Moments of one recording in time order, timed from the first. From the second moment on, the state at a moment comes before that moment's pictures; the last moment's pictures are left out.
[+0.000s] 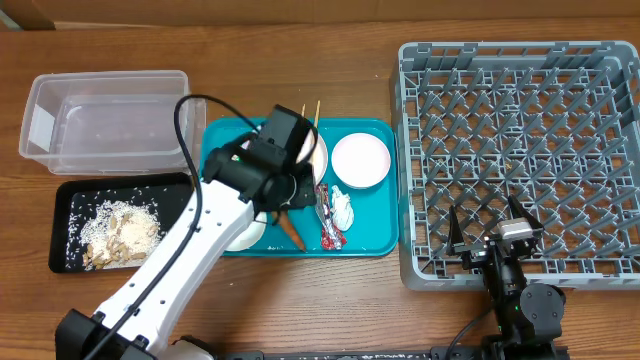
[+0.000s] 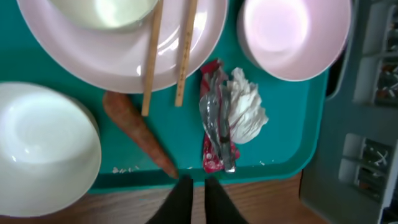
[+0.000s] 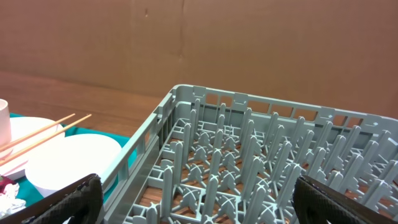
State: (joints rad) left arm -0.51 1.50 1.27 -1.02 0.05 -0.61; right arm 0.08 0.01 0.02 -0.03 -0.06 -0.11
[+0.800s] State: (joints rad) left arm -0.76 1.53 0.89 -0.72 -0.36 -1.22; right arm 0.08 0.01 0.02 -0.03 -0.06 -0.11
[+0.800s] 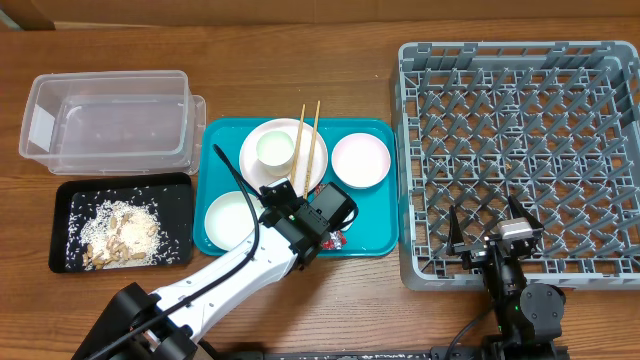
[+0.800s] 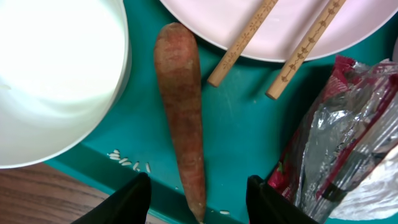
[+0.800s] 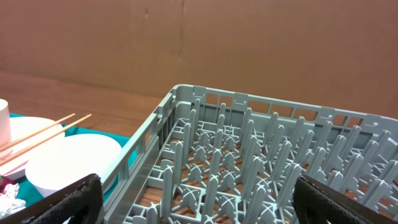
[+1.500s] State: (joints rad) left arm -0.76 1.70 0.87 -0.61 -0.40 -1.23; right arm 0.08 0.01 0.02 -0.03 -0.06 -0.11
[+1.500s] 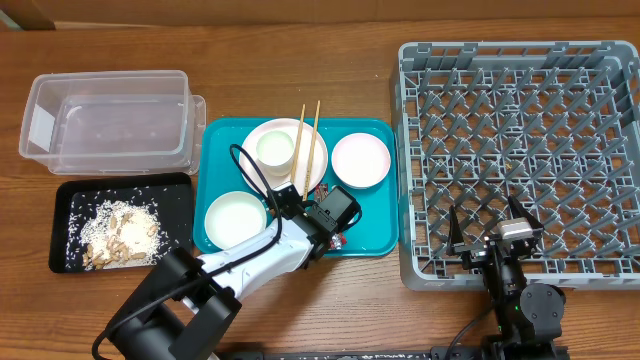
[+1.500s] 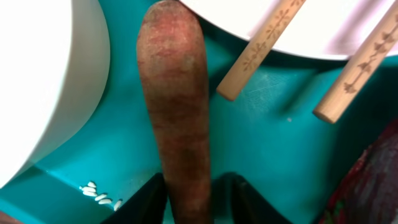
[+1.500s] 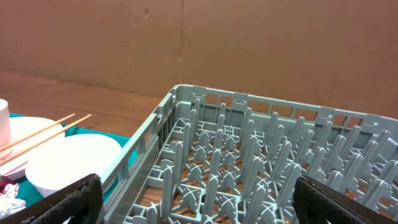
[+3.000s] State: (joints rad) left arm 0.22 1.35 0.90 -0.77 -0.31 -1.04; right arm 0.08 0.01 0.02 -0.03 -0.06 -0.11
